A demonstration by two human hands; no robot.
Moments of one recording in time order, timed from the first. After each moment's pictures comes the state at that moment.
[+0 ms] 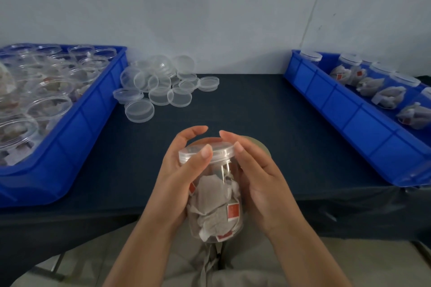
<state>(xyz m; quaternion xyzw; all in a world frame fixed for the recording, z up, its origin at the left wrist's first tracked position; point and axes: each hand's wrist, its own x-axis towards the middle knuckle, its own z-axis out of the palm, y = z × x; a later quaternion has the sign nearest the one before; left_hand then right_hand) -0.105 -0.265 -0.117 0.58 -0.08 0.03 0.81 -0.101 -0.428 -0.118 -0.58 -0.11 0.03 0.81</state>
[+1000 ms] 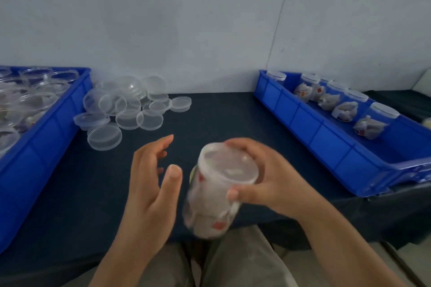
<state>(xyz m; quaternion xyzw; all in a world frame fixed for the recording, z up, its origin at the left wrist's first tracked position) -0.080 -0.266 -0.120 0.78 -0.11 0.20 0.58 -0.075 -0.506 -0.057 -0.84 -0.22 0.01 0.50</state>
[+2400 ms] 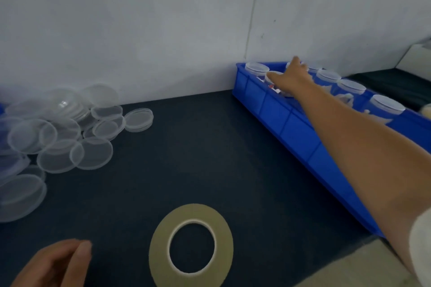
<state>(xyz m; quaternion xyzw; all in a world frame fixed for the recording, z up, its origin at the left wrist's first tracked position) 0.032 -0.229 -0.233 0.75 0.18 0.15 0.62 0.291 -0.721 -0.043 -0.92 0.28 -0.14 0.25</state>
